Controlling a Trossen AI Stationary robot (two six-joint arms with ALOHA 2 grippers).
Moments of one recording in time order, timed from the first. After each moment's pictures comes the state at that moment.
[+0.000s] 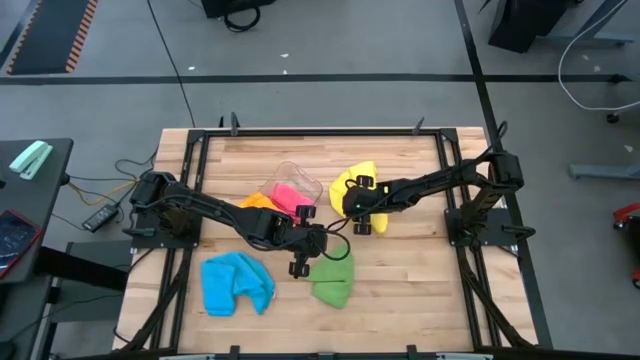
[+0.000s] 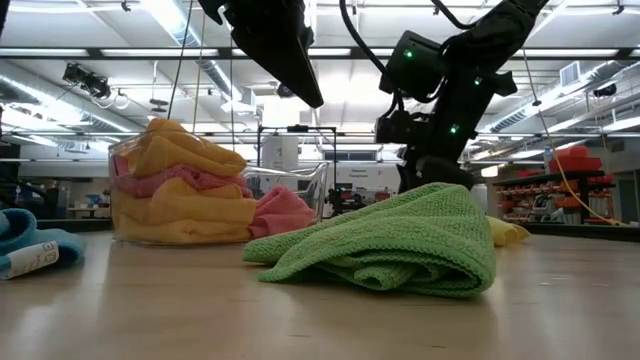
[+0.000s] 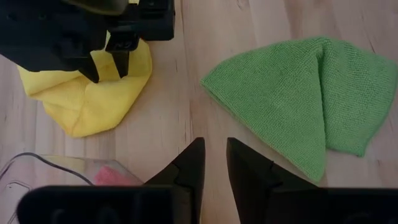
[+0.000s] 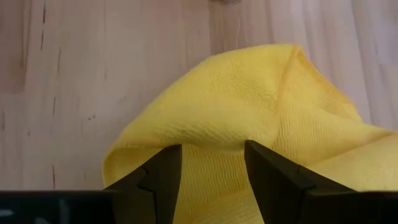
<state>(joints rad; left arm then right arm) -0.27 1.77 1.42 -0.65 -0.31 -0.02 -0.06 1.68 0.86 -0.24 0.26 -0.10</state>
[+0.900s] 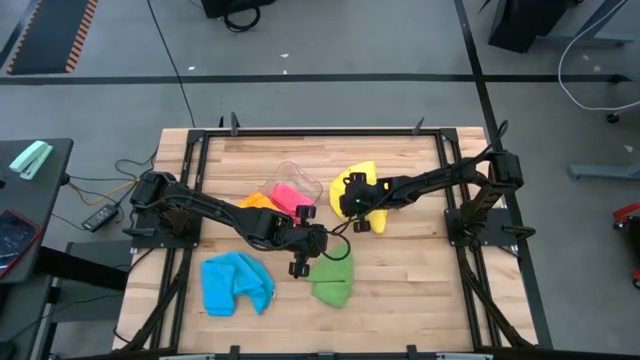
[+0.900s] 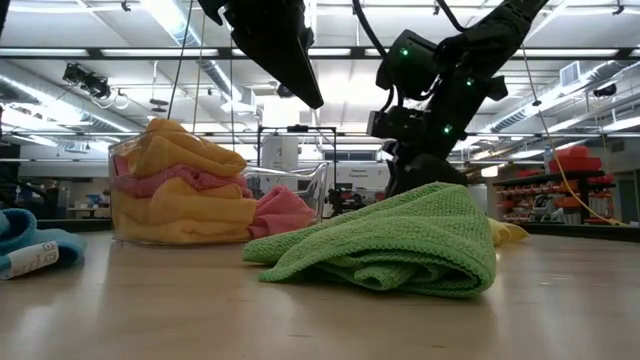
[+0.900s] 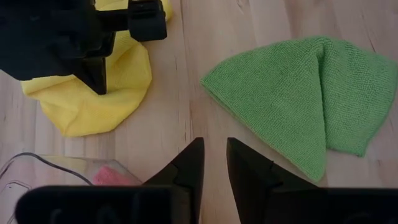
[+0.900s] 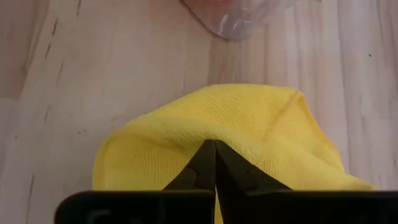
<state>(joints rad) -0.27 1.77 1.42 -0.65 -0.31 -0.02 -0.10 1.68 0.86 -0.15 0.22 -0.30</state>
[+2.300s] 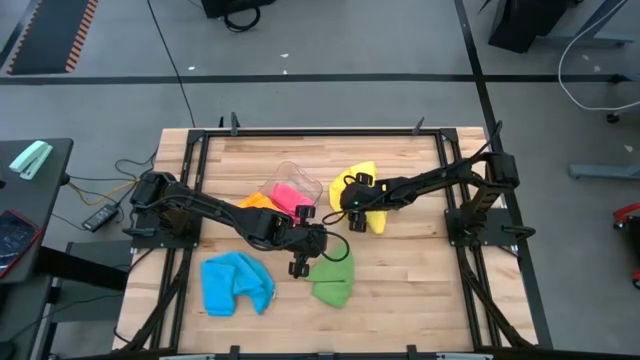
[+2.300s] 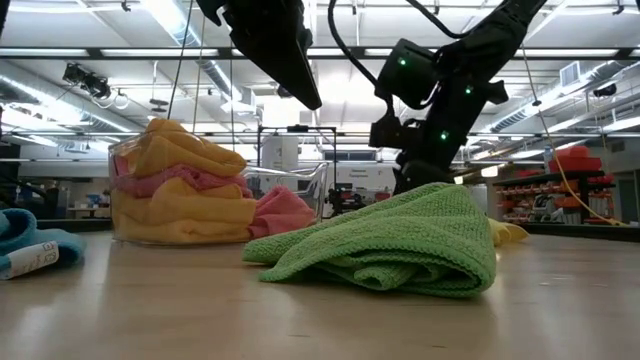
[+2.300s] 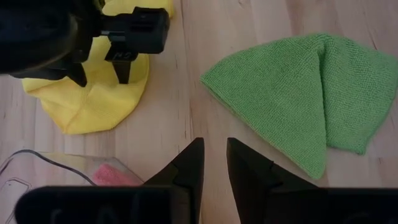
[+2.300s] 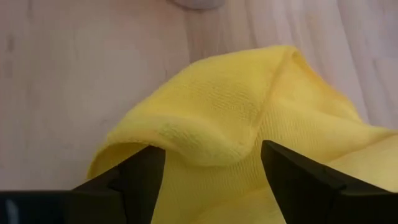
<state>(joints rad) -0.27 1.77 1.42 -0.66 -0.31 -0.02 -0.09 1.71 0.86 -0.18 0.26 -0.04</state>
